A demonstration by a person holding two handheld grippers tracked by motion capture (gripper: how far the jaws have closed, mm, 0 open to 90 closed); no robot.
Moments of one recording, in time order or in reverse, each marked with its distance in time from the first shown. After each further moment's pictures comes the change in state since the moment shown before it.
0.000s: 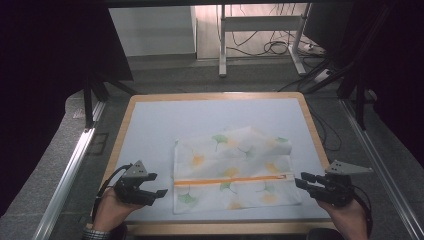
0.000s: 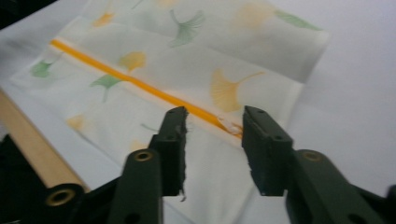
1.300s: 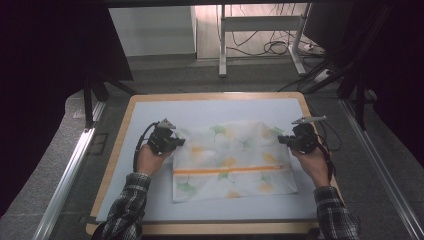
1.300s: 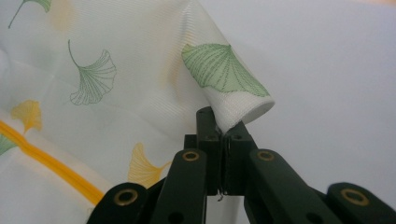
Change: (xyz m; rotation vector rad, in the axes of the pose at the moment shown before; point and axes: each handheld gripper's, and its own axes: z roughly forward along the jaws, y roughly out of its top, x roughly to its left) left arm 0.086 0.106 0.088 -0.044 0.106 -0.071; right arm -0.064 0.091 0.119 0.102 -0.104 0.017
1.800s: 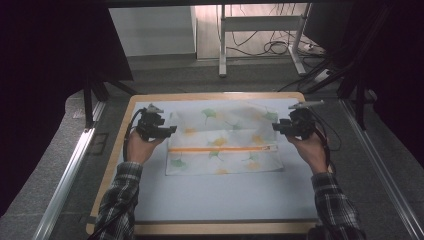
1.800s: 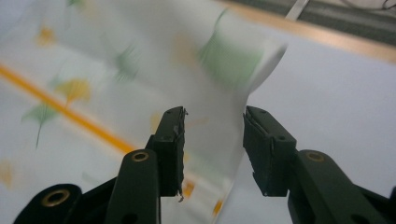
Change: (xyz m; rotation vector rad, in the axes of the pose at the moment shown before) left arm 0.020 -0.001 -0.023 0.000 0.095 -0.075; right arm 0.005 0.035 -0.004 -0.031 -0.032 -0.034
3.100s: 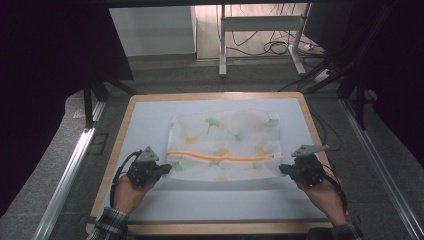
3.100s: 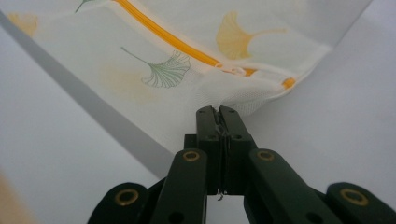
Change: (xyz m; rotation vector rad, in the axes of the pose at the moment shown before) left arm -0.075 -0.089 -0.065 0.024 -0.143 0.134; right arm 0.061 -0.093 -0.058 0.123 0.092 -0.112
